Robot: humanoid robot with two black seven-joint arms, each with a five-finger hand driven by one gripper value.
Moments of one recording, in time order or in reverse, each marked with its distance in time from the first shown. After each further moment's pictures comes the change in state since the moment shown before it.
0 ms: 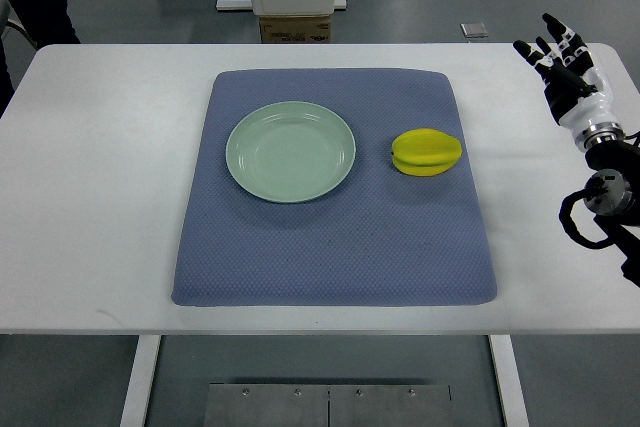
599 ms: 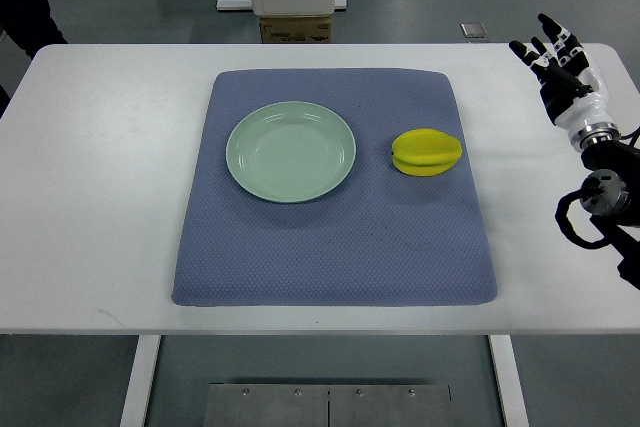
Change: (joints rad) left arm 0.001 0.000 0.002 0.000 0.000 -0.002 -0.009; right arm 0.001 0.007 0.000 0.000 0.000 0.000 0.000
